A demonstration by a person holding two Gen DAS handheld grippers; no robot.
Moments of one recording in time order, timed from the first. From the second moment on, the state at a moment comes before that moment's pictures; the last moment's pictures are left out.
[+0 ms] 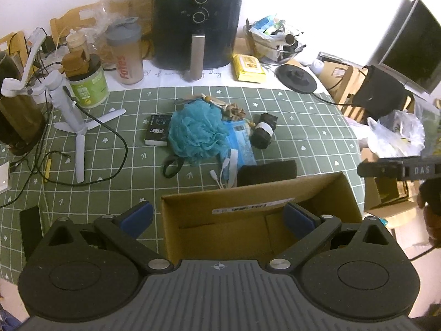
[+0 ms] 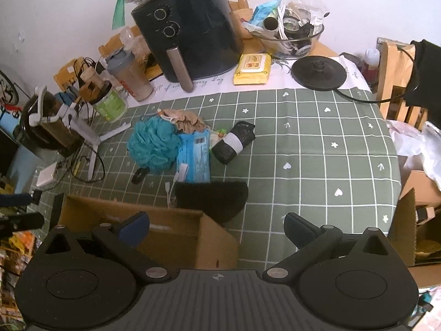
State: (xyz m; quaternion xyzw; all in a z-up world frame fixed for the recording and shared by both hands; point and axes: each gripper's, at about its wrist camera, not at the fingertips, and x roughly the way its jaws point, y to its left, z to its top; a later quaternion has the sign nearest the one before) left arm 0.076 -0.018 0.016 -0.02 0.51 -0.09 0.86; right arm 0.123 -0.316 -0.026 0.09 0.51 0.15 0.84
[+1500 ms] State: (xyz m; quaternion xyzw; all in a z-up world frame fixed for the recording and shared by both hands) left arm 0.085 0.045 -0.012 -0.11 0.53 -0.08 0.84; right arm 0.274 -0.332 -0.160 0.06 0.64 0.23 0.73
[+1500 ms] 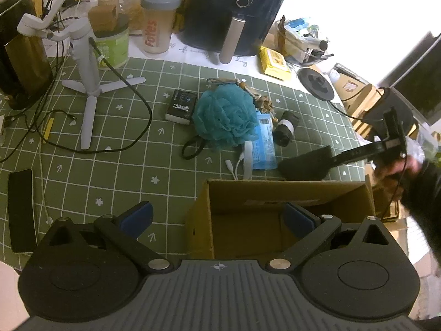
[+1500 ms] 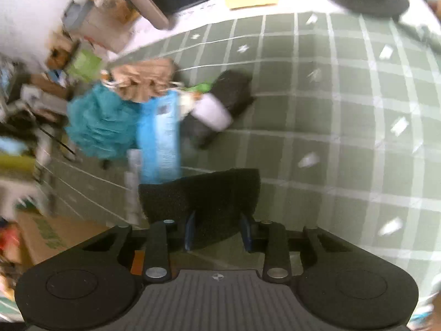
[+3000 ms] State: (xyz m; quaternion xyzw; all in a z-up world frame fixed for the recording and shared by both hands) left arm 0.161 0.036 -0.005 -0.04 0.47 -0.15 0.87; right arm 0.245 -0.327 -0.169 0.18 0.63 -0.01 0.76
